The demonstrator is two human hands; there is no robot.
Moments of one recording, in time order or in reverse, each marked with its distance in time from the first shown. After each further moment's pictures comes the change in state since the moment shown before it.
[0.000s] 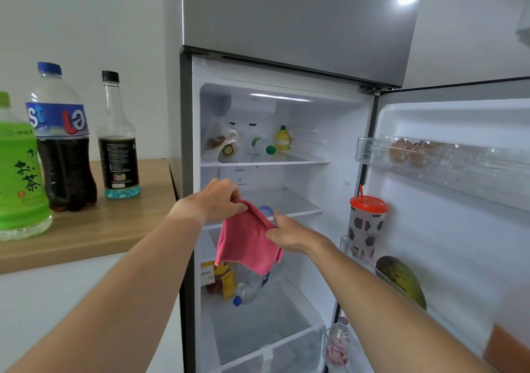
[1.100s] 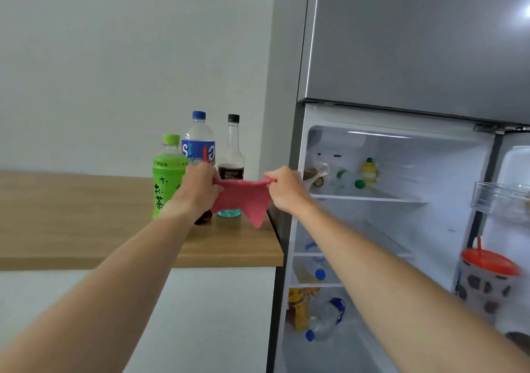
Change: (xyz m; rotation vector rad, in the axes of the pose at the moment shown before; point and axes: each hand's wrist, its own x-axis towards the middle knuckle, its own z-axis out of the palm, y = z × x) left_hand -0.111 -0.114 -0.147 0.021 0.555 -0.393; right_hand 0.020 -0.238 0.041 -0.014 0.309 -0.504
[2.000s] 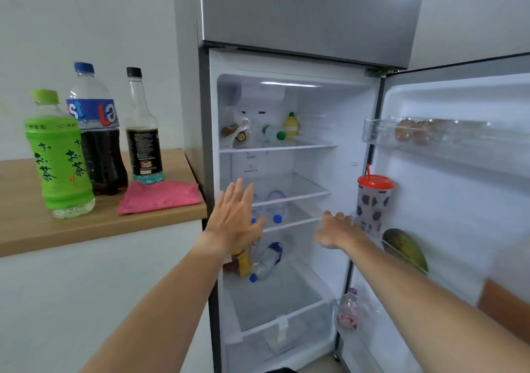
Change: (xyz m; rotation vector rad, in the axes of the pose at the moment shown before) left_hand -0.132 0.117 0.149 0.147 -0.434 0.392; right_hand -0.188 0.201 -0.081 -0.609 -0.257 0.722
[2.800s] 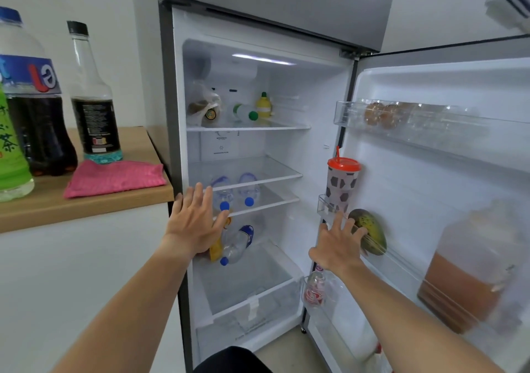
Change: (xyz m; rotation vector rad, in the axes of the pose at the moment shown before) left_hand -0.007 -0.023 0.049 0.071 -0.030 -0.101; right_hand -0.016 0.065 0.069 -0.349 0.202 0.102
